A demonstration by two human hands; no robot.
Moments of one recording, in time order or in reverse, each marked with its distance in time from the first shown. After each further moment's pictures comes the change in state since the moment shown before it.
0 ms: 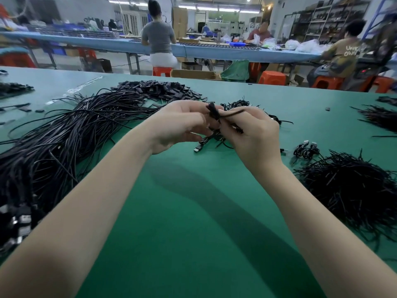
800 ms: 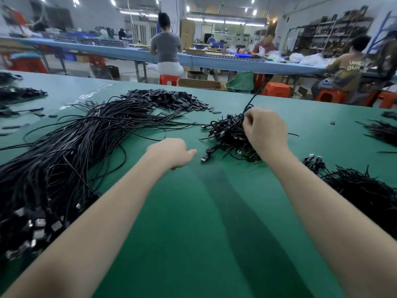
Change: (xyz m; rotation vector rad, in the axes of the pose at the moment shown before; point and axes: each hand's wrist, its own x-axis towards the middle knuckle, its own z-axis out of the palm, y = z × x) left_hand 0.020 -0.052 -0.022 1.171 0.139 -0.486; right_hand 0.033 0.055 0.023 -0.449 -0.438 0.397
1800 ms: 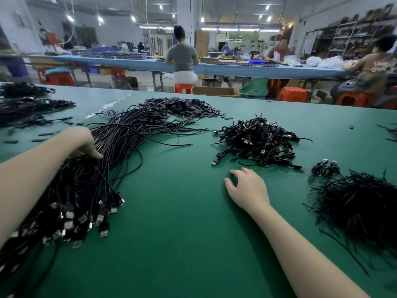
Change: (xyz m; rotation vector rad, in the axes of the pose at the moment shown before) left_hand -0.010 -0.193 -0.069 0.128 -0.091 -0.654; right_hand -0.108 -0.016 0.063 0.118 -0.504 0.162
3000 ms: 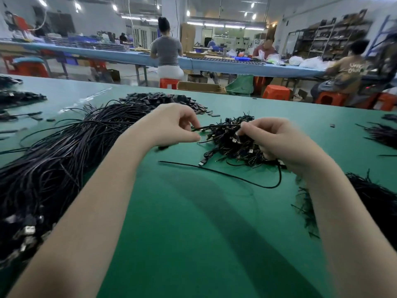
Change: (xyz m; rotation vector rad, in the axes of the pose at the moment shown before) left_hand -0.128 0.142 -0.010 -0.590 0.242 1.117; right_hand 0.006 -0.003 -0.151 0.776 -0.078 -0.191
